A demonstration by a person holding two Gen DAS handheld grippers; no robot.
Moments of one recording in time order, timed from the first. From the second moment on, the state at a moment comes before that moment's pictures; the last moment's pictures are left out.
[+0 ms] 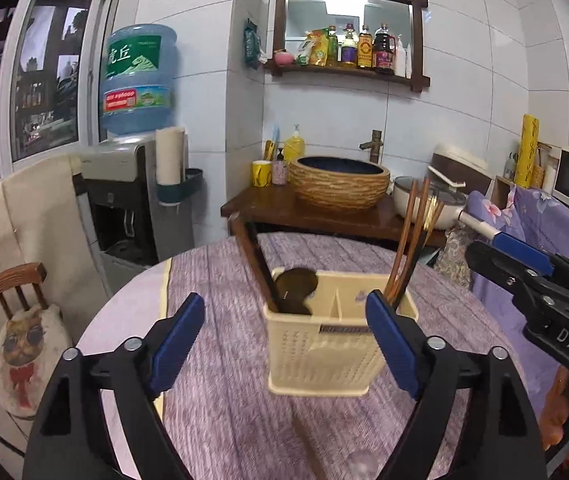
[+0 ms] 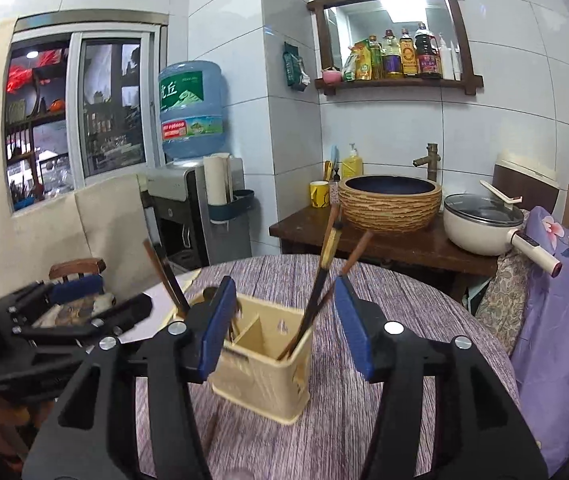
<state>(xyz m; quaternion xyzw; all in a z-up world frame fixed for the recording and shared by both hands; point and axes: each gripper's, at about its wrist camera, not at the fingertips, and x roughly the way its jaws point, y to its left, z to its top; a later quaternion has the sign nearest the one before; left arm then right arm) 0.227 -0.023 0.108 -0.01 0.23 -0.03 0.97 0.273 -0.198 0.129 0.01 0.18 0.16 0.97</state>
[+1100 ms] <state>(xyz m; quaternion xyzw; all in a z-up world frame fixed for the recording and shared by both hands) 0.171 0.017 -0.040 -0.03 0.38 0.03 0.92 0.210 -0.170 -0.045 -0.01 0.39 0.17 0.90</state>
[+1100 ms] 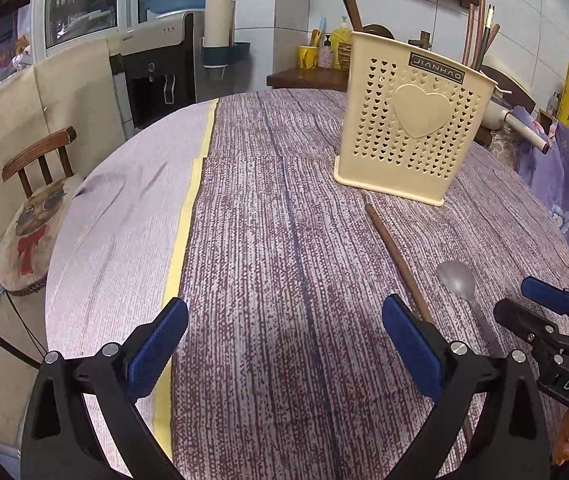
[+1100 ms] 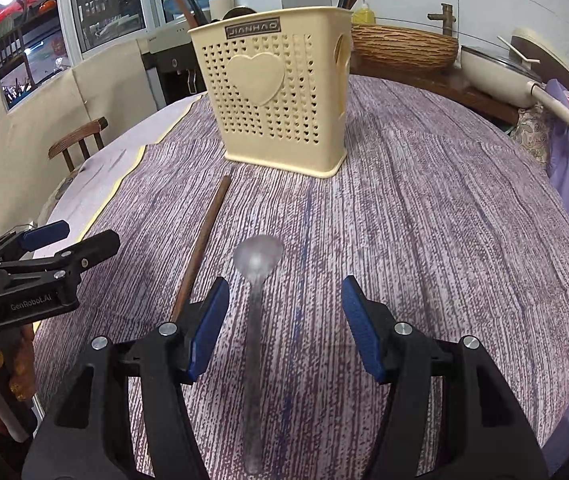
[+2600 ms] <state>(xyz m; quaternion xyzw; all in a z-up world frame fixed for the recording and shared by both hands) 0.199 -0.016 -0.042 -0.05 0.43 -0.05 0.90 0.244 -0.171 -0.032 0.00 0.41 0.13 0.90</state>
